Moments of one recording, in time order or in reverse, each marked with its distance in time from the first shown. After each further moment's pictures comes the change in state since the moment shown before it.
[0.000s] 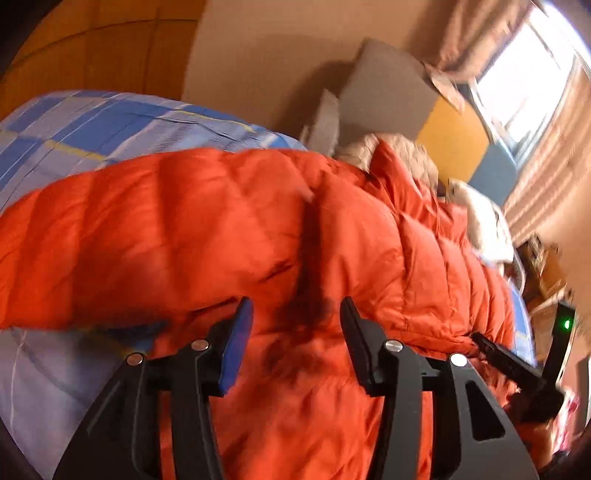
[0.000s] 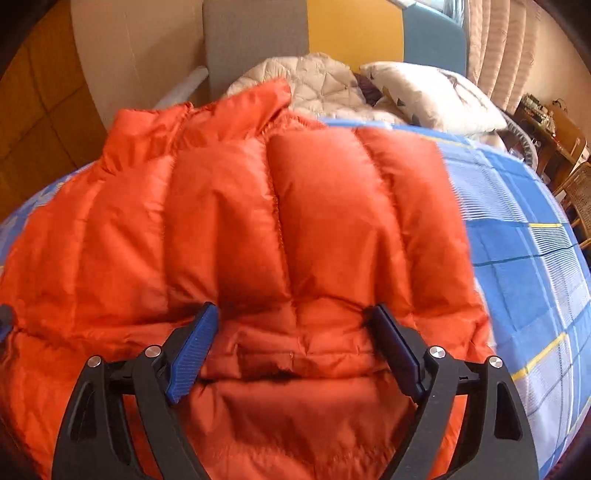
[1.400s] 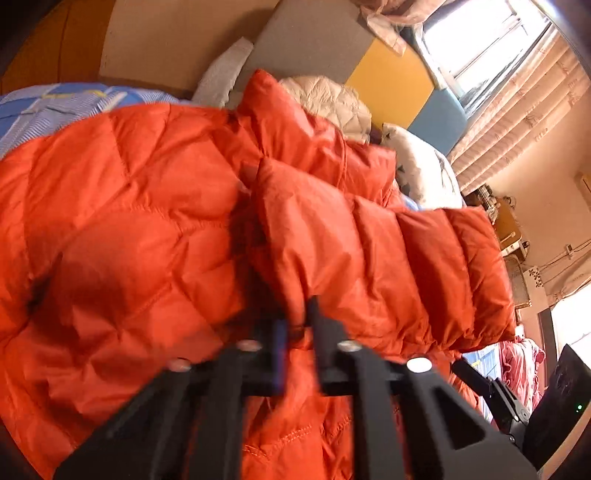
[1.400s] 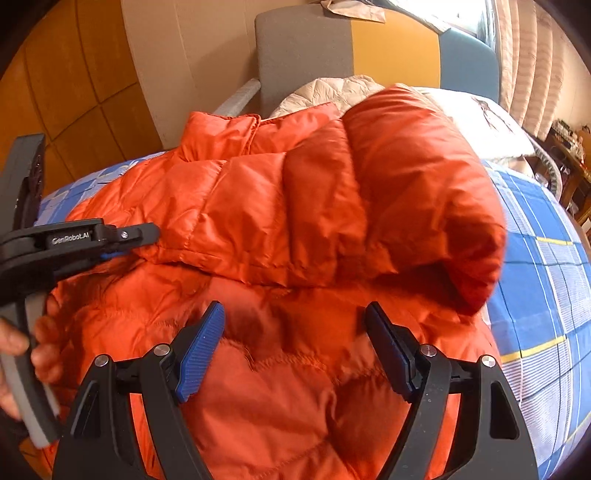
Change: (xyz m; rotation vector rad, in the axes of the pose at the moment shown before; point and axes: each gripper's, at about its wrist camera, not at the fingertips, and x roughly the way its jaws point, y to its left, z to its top) left arm 0.068 -0.111 0.009 0.121 0.195 -0.245; right arm -0.049 0.000 -0.029 -0.086 -0.031 0.171
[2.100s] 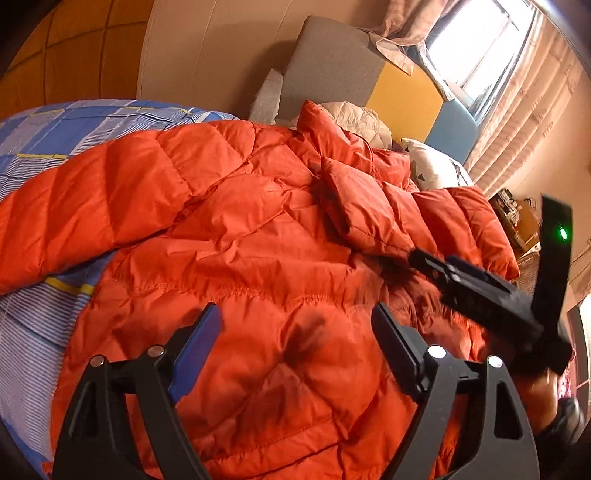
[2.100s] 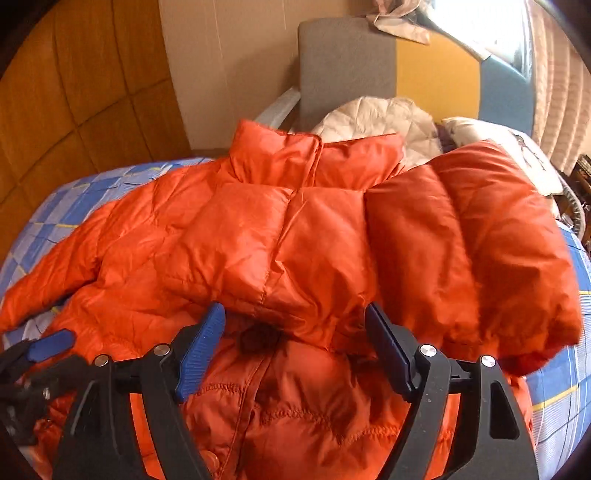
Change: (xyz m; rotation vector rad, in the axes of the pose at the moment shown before) left arm -0.093 0.031 -0.074 0.030 -0.093 0.143; right arm 0.015 0.059 0.022 -0.101 -0.050 0.055
